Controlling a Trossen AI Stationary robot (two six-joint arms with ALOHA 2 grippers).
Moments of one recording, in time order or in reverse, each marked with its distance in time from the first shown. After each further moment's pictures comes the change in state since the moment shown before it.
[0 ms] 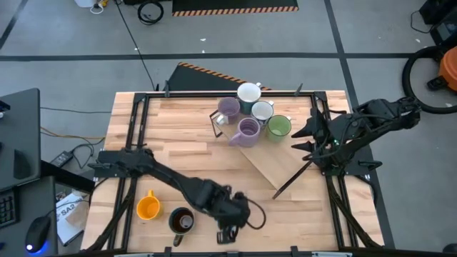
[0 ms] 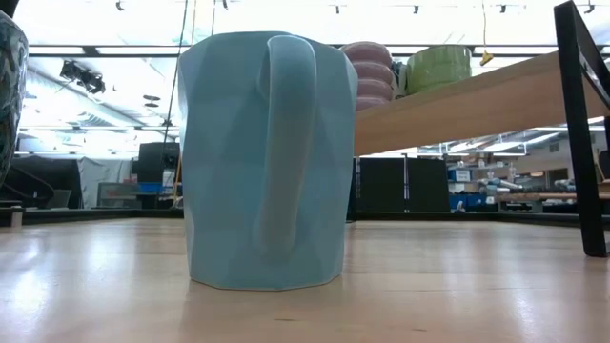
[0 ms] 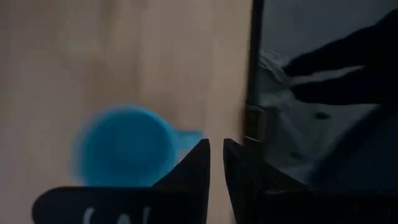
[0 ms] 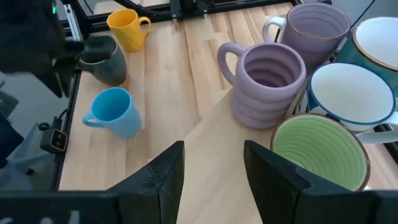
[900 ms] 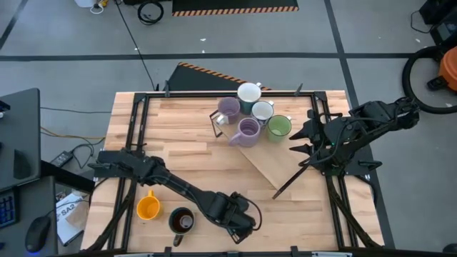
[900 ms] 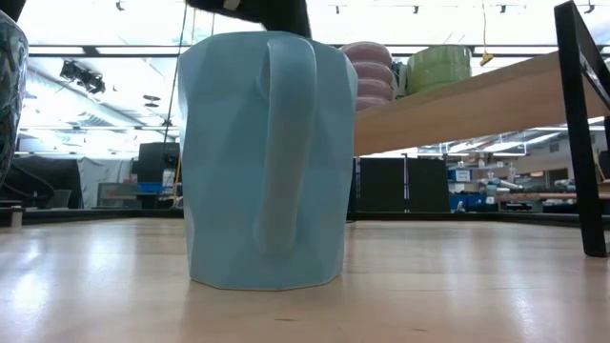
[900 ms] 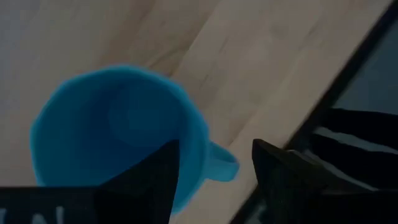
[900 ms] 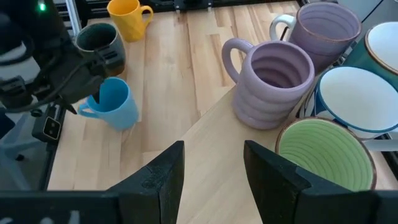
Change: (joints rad) left arm -0.020 0.146 0.000 -0.027 -0.099 -0.485; right arm 0.003 0.030 0.000 0.000 -0.005 -0.048
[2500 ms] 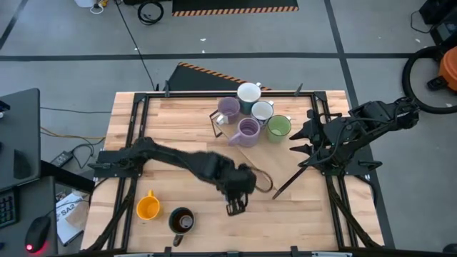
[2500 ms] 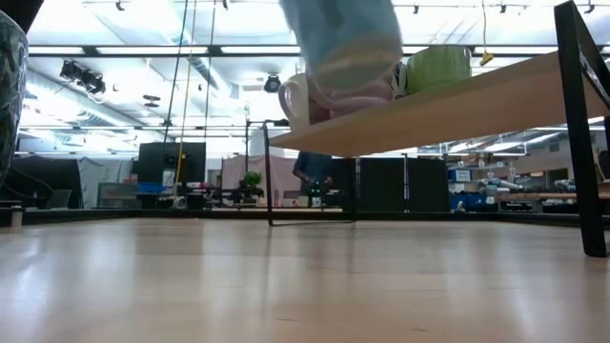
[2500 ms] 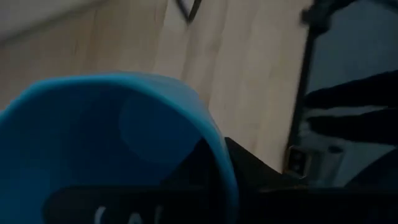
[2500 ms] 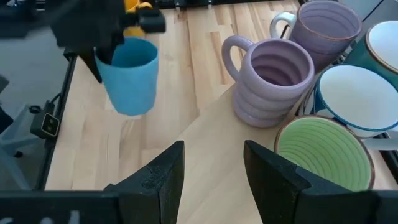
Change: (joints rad) left arm 0.193 -0.203 0.004 -0.010 0.064 0.565; right arm 0.000 0.000 0.000 -0.010 -0.002 -0.005
